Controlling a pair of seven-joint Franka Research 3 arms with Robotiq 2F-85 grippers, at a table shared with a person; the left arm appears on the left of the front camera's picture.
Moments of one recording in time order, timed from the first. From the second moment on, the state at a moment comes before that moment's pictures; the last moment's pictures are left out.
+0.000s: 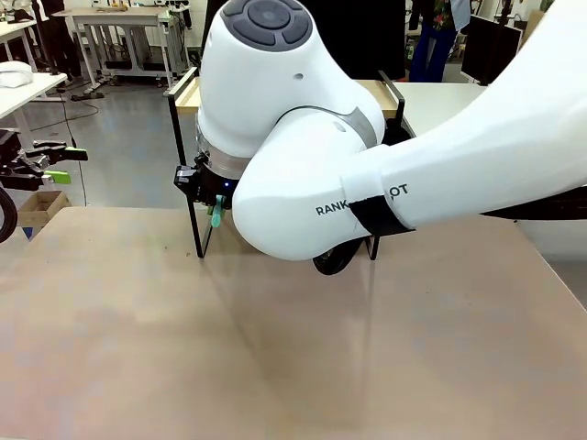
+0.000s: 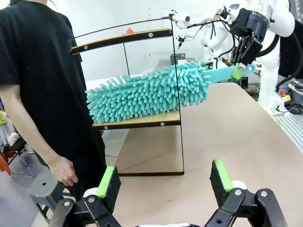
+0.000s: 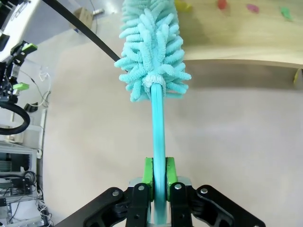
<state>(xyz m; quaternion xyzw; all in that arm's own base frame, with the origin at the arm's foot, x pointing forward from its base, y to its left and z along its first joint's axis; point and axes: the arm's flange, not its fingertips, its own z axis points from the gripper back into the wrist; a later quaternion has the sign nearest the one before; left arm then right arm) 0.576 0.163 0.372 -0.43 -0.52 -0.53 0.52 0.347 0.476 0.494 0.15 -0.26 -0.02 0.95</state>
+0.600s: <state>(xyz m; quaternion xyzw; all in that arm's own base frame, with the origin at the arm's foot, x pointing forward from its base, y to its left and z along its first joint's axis) 0.576 0.163 0.372 -0.43 -0.52 -0.53 0.52 0.347 0.476 0.491 0.15 -0.25 -0.02 0.96</state>
